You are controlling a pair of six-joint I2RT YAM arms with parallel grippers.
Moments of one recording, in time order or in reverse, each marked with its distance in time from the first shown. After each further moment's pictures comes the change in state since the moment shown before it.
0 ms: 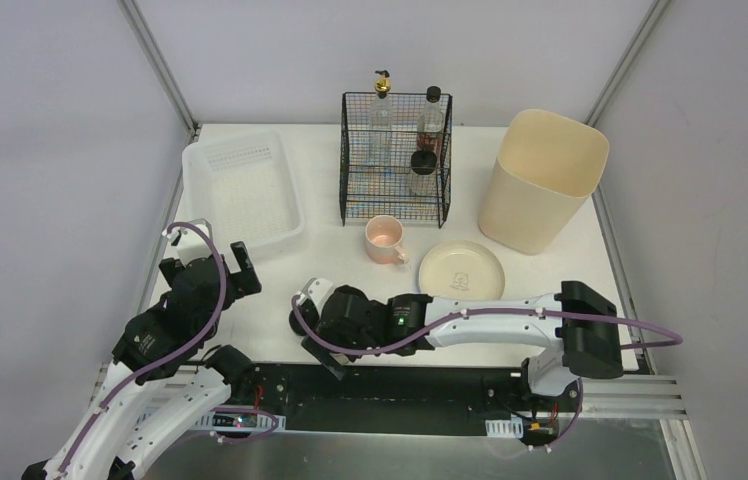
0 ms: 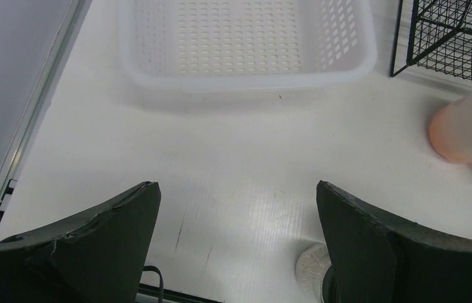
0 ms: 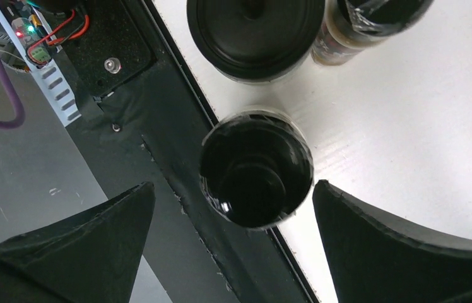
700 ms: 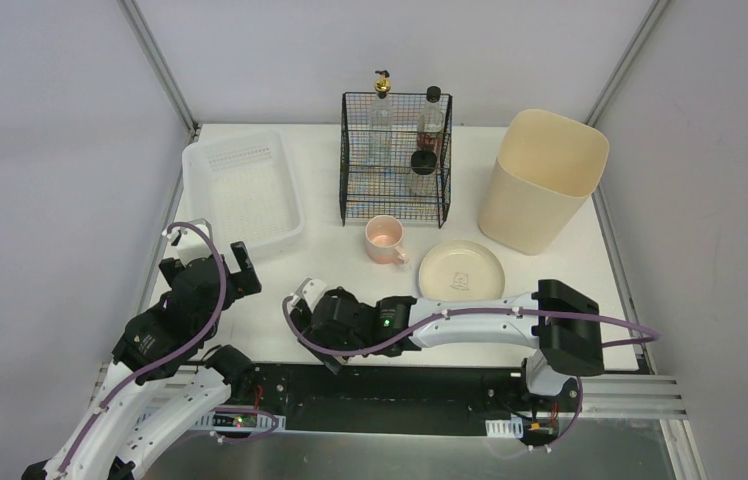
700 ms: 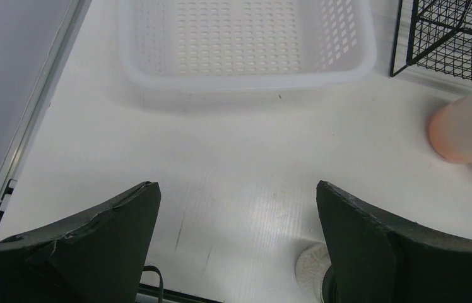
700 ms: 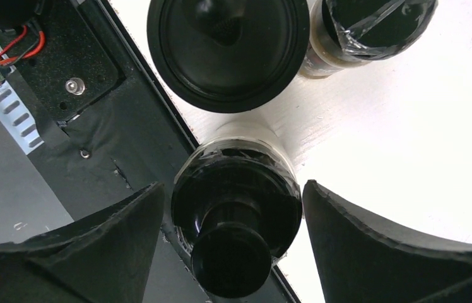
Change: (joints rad) left arm 0.000 0.000 0.000 0.000 0.001 0.000; right arm 0.006 0.097 0.031 0.035 0.070 0.000
